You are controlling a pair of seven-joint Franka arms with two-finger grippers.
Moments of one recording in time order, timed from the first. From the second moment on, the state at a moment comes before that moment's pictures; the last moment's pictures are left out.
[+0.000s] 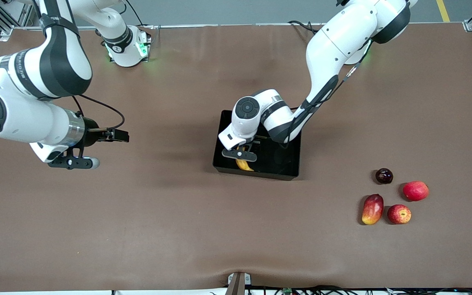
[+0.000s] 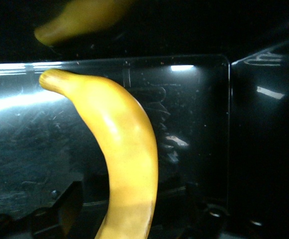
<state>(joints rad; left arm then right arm) -0.42 0.85 -0.46 -1.56 0.42 2.36 -0.84 0.40 0.28 -0.24 -1.56 0.25 1.61 0.19</state>
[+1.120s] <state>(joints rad) -0.39 0.63 -0.46 -1.53 0.42 2.14 -0.78 0.49 0.30 -0.24 -1.60 0.25 1.62 0.37</state>
